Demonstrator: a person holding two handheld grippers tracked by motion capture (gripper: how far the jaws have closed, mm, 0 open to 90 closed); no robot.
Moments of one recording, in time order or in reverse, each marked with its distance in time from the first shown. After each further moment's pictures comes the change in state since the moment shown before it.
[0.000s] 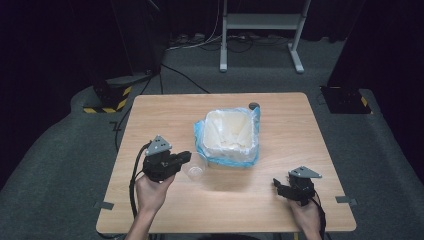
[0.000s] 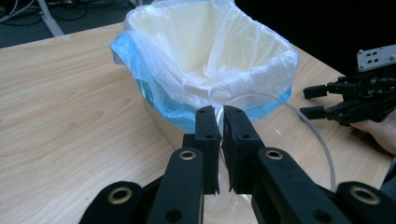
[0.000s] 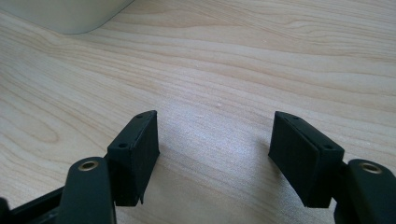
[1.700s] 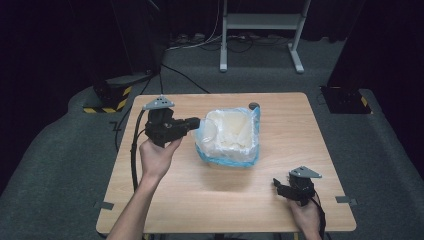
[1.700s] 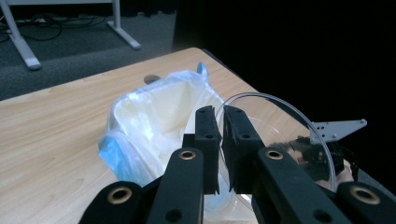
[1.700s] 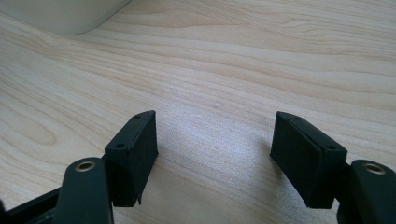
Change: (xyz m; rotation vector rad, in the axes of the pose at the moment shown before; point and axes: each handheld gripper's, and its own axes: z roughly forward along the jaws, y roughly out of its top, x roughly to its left) left arm 0.008 0.098 -0.005 -0.068 -0.109 -0.046; right arm 0.000 0.000 0.000 0.001 -0.007 0.001
